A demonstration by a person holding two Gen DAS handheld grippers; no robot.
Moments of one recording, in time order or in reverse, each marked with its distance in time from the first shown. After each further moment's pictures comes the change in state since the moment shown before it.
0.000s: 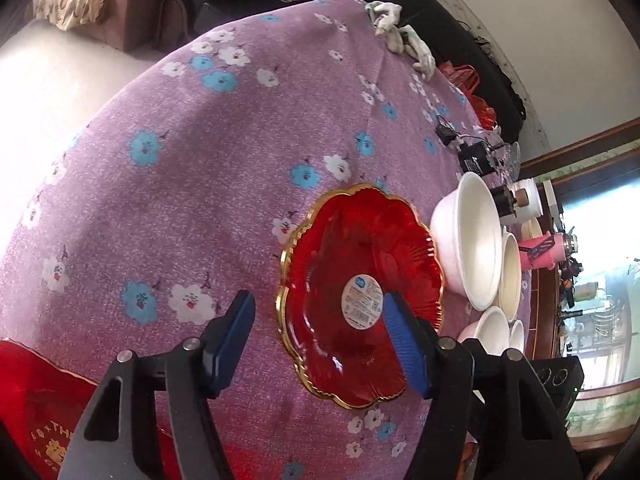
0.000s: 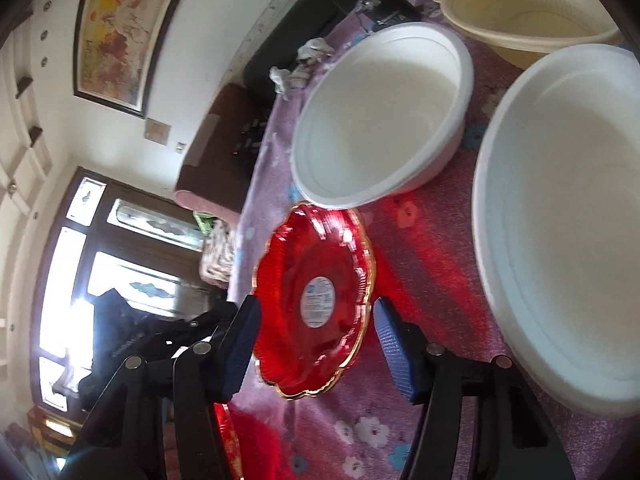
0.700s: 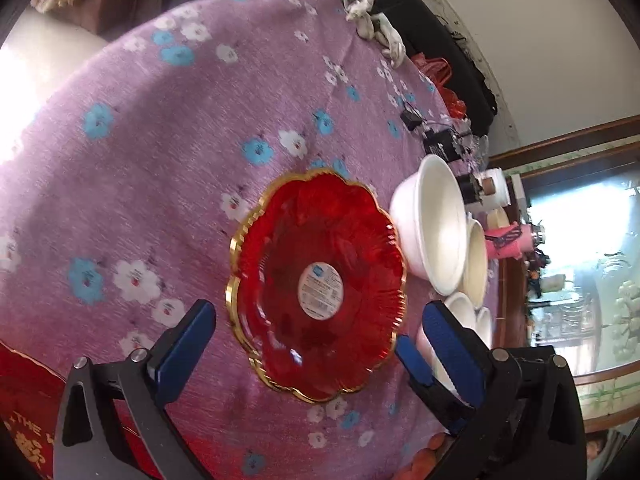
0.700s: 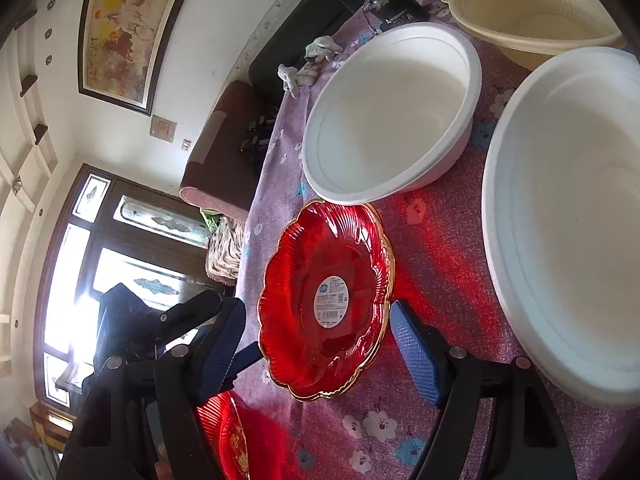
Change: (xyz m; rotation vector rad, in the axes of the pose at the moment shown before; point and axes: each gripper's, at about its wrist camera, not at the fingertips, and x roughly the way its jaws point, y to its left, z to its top) left arm 0.004 -0.012 -0.008 0.004 0.031 -0.139; right arm 0.001 0.004 0.001 -0.010 0.017 0.045
